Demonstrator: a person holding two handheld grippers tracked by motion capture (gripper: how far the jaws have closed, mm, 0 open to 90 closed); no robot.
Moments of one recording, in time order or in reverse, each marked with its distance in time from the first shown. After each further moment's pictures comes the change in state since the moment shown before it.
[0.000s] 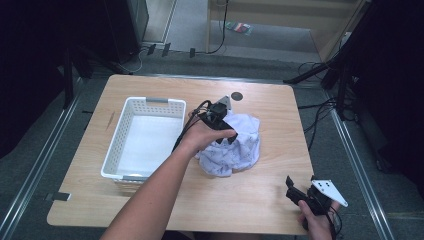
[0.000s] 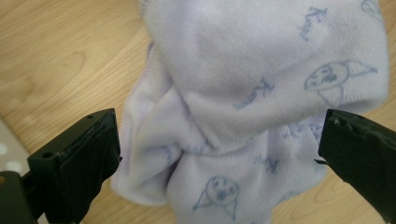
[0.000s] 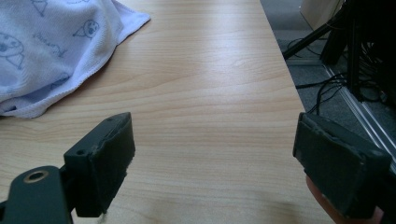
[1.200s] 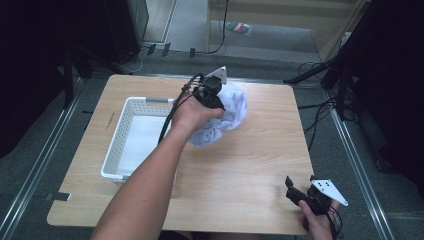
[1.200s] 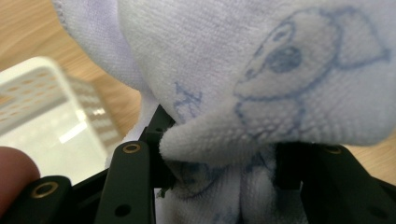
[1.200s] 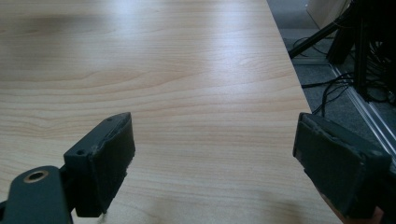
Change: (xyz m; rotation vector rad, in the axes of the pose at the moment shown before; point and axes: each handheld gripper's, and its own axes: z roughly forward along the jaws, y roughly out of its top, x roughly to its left) left arm -0.007 0.019 -0.079 -0.078 0.114 0.006; right arm -0.001 0.000 0.000 0.009 0.020 -0.002
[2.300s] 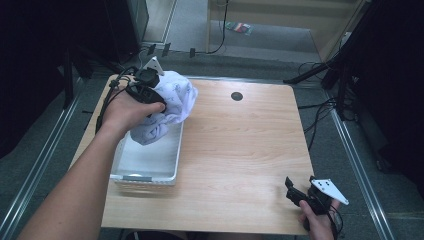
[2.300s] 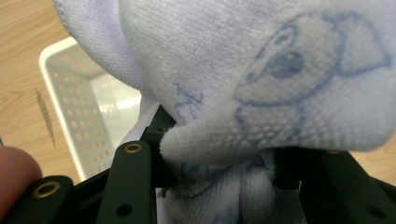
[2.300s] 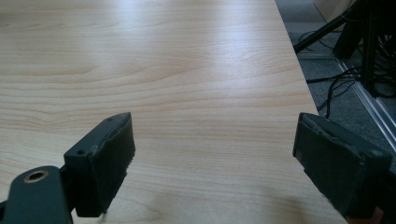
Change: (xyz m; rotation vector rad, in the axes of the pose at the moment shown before) left arm 0.115 -0.081 -0.073 -0.050 0.082 -0.116; right arm -0.002 0.000 0.001 0.025 0.021 -0.002
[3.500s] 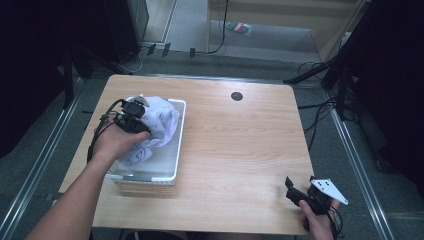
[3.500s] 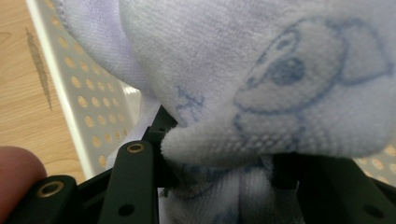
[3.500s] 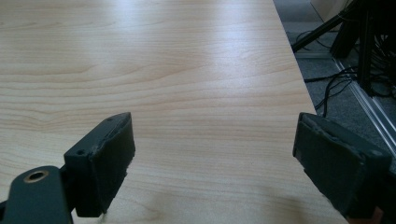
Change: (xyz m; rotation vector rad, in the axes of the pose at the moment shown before) left arm 0.040 -0.067 0.070 0.039 0.072 -0.015; right arm 0.001 0.000 0.000 0.003 -0.011 -0.004
